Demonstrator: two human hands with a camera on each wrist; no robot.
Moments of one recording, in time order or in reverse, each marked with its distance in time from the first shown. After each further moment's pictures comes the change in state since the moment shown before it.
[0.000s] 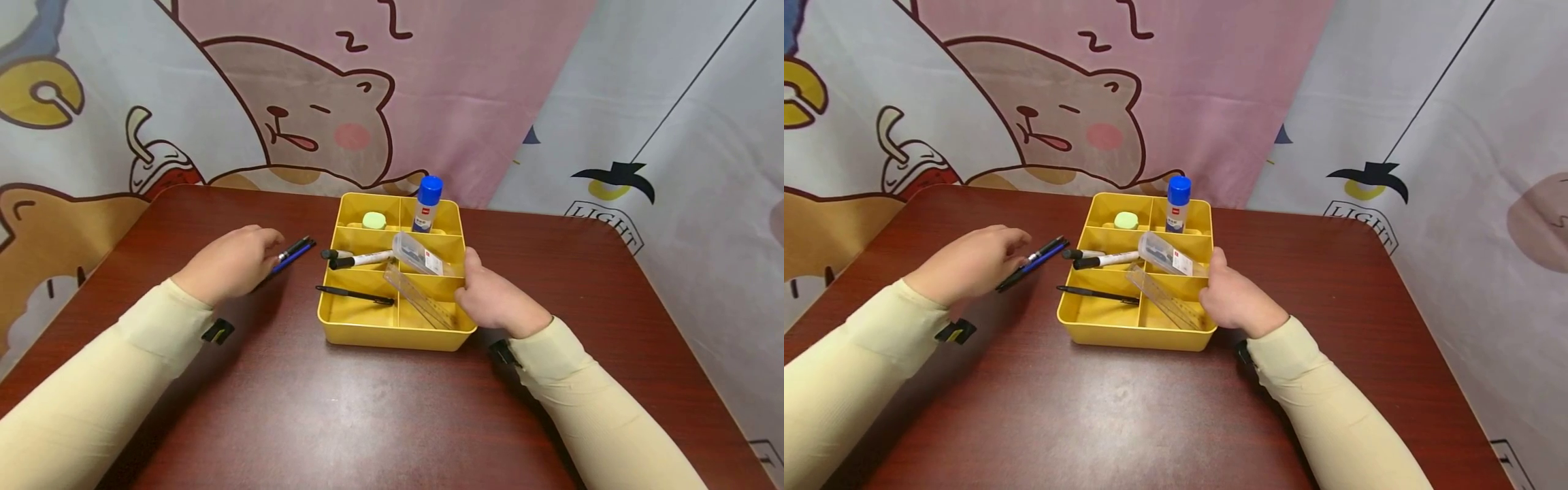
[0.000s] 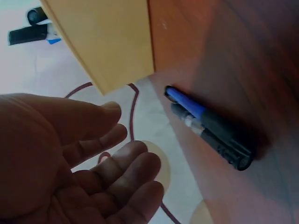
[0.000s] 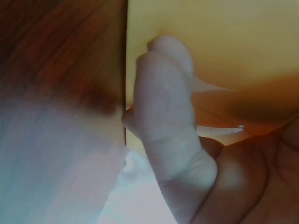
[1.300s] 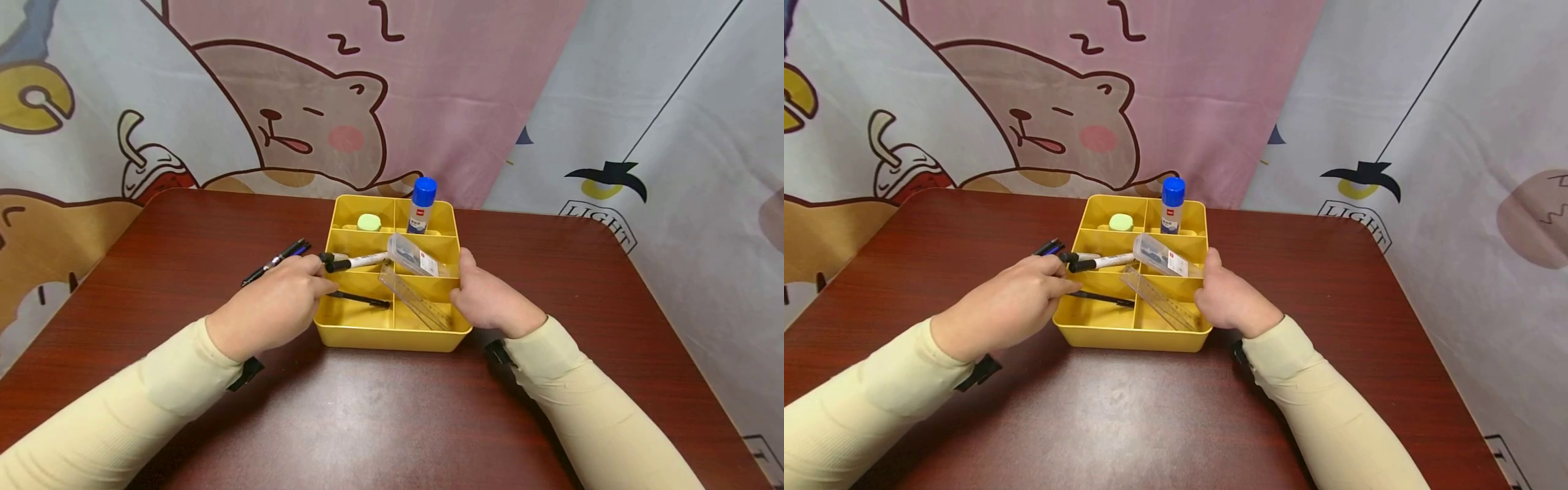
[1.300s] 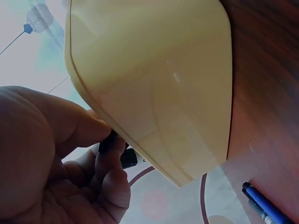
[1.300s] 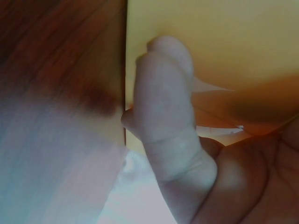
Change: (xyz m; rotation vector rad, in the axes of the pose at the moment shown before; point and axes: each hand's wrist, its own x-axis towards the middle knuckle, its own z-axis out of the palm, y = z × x) left_hand -0.022 0.085 0.005 0.049 0.242 0.506; right_hand 0.000 0.000 0.000 -0.001 0.004 0.011
